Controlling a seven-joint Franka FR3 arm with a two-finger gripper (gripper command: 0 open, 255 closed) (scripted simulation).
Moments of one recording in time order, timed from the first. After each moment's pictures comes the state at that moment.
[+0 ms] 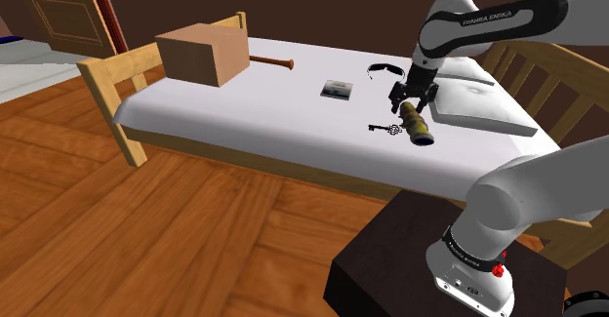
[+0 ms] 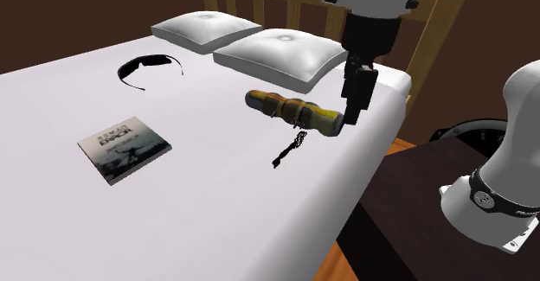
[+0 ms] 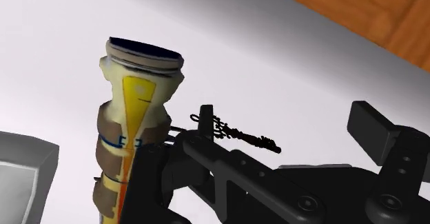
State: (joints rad) arm -0.26 -0.57 -0.22 -2.53 -0.08 2.00 0.15
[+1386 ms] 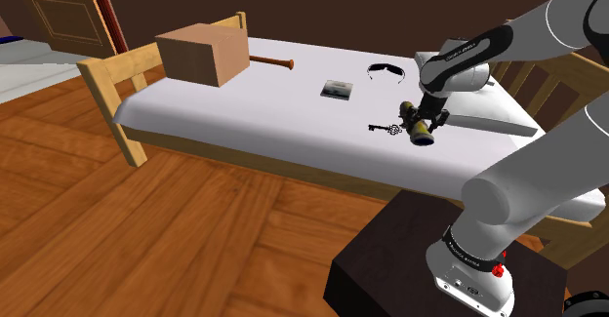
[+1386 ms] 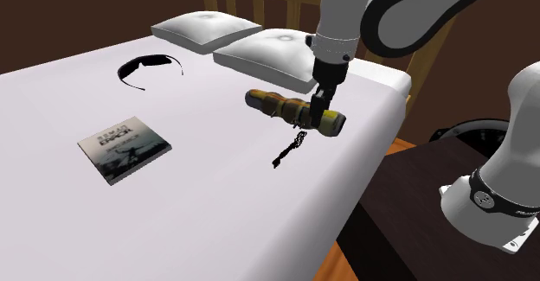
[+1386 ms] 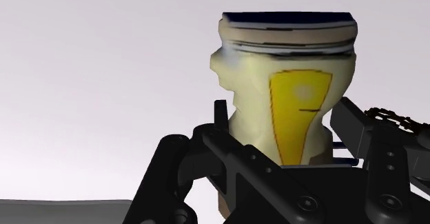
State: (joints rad) arm -0.40 -0.26 -0.39 -2.58 -0.12 2.36 0.15
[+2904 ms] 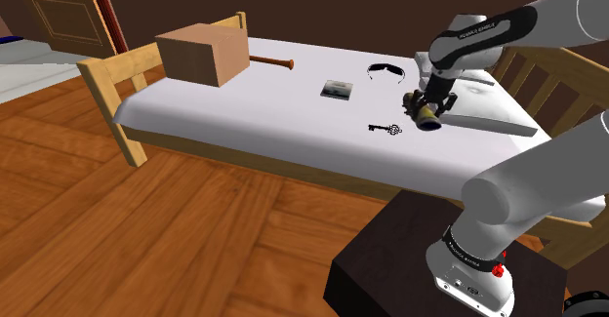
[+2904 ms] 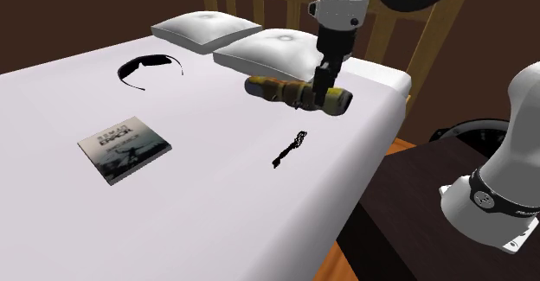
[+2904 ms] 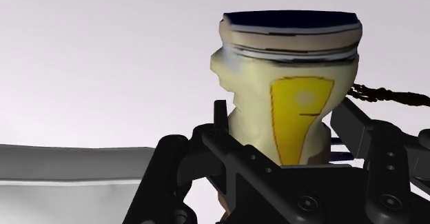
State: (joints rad) arm -0.41 -0.37 -0.36 -2.49 -0.14 2.16 0.17
